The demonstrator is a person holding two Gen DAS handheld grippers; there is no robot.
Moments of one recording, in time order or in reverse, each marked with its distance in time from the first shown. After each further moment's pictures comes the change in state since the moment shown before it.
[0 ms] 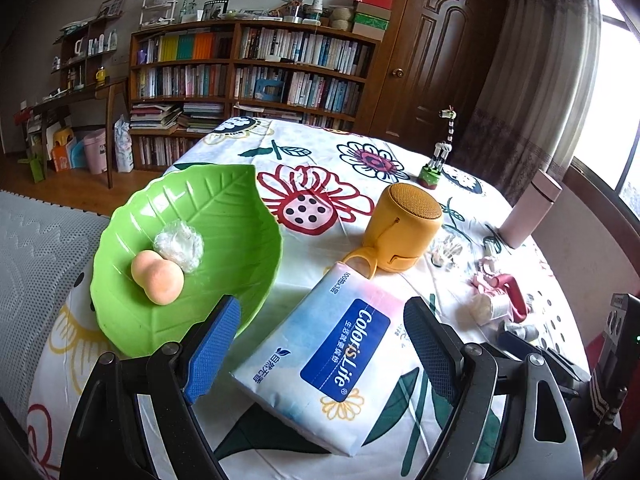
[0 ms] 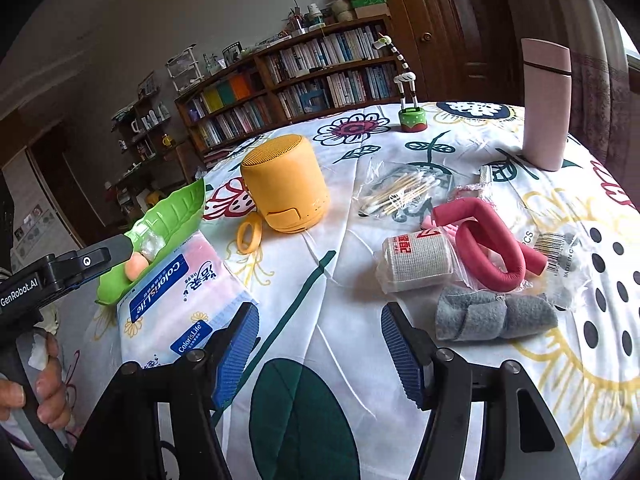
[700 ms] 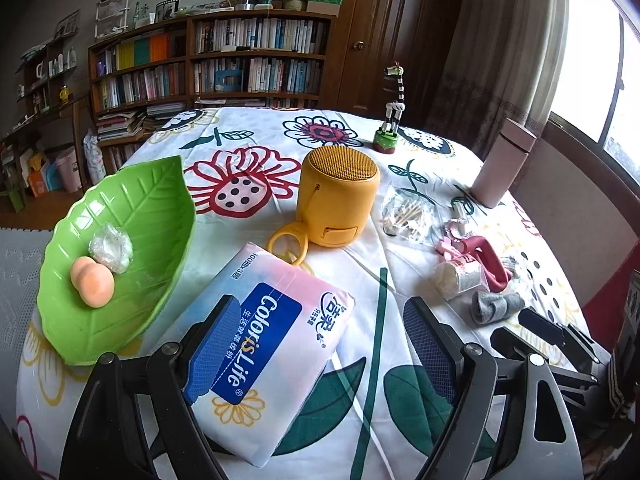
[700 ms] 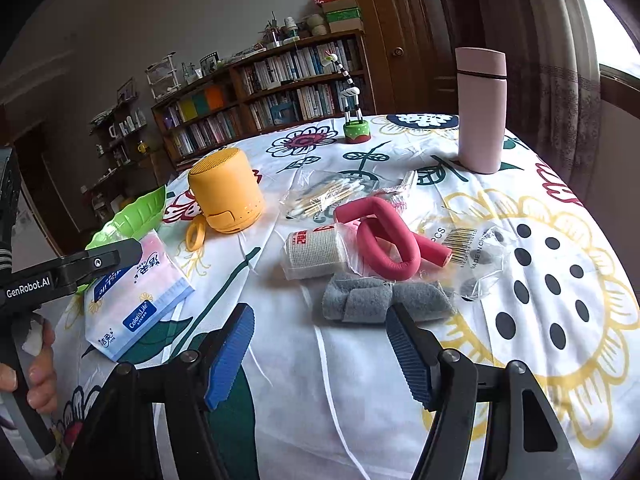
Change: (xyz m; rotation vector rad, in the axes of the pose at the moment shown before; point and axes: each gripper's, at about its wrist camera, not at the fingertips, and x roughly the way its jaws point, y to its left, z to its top) left arm 0.028 -0.060 -0.009 0.126 0.073 -0.048; right arm -0.034 -0.045 -0.013 -0.011 -0.046 -0.114
